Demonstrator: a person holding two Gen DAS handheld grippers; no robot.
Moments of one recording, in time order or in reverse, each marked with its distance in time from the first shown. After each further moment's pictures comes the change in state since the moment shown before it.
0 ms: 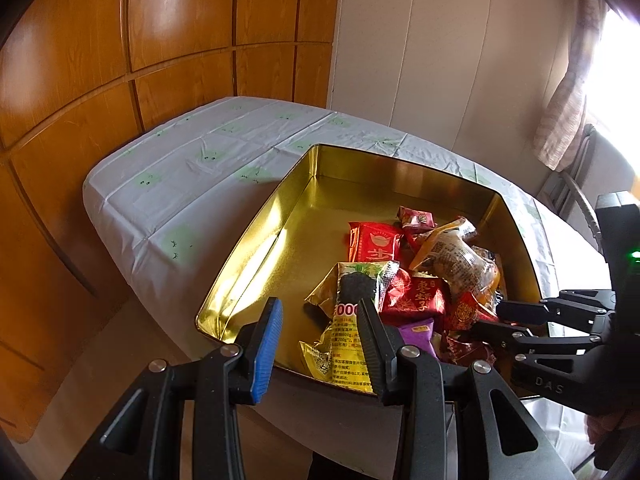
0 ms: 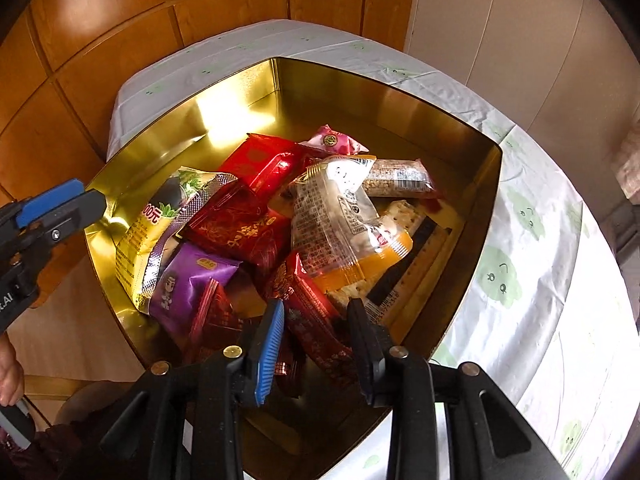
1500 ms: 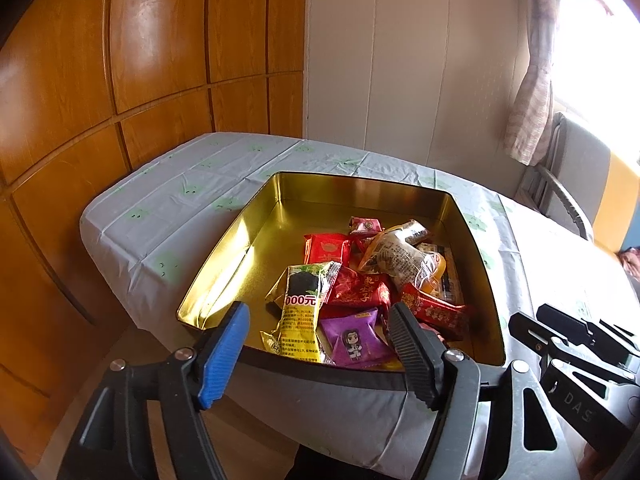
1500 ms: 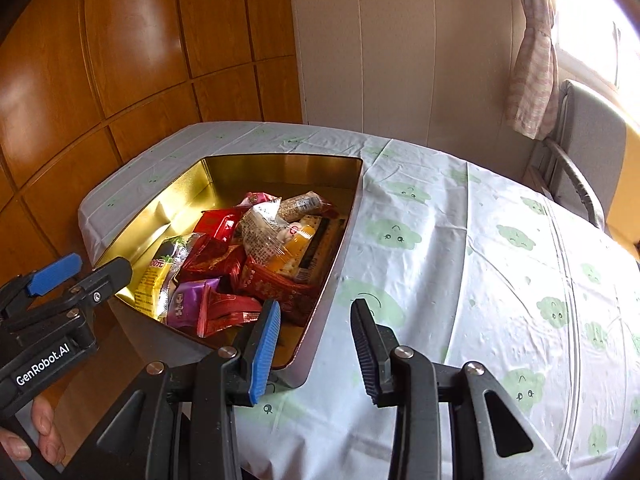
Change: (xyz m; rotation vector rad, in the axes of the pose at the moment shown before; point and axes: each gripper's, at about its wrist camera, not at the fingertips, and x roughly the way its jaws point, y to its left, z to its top) left arm -0.045 -0.041 -0.021 0.092 -0.104 -0.027; right arm -0.094 -0.002 -0.081 0.347 -0.325 -0.171
